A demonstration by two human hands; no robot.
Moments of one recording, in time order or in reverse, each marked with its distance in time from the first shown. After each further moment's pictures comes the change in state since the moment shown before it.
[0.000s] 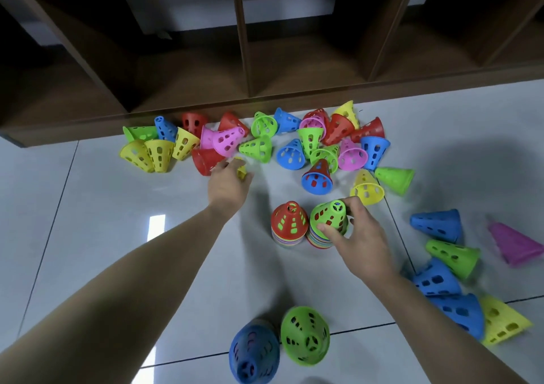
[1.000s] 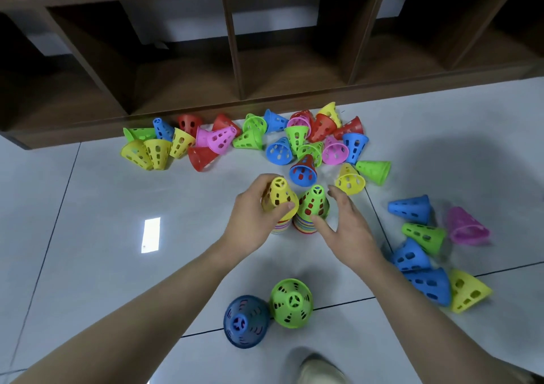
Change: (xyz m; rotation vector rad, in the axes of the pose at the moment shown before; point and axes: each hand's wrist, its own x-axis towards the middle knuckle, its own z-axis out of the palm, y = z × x) left_hand -0.149 0.093 -0.054 -0.629 -0.174 0.250; right_hand -0.023 0.006 -0.013 -0.027 -0.061 -0.055
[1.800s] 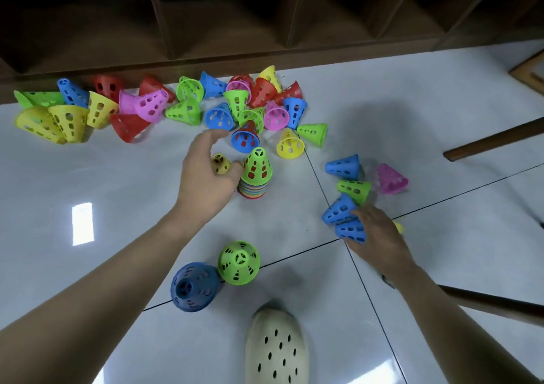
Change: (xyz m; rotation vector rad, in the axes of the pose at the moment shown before) left_hand -0.005 0.033 0.020 0.067 0.127 -0.013; right_hand -0.110 0.134 -0.102 -0.632 -0.028 0.063
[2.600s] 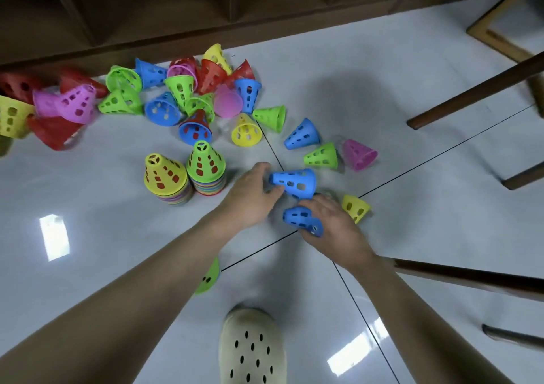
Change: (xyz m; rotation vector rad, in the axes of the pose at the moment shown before) left_hand -0.022 0.020 0.131 0.213 -0.681 -0.153; right_hand -0.011 -0.031 -0.007 0.301 0.055 -0.087
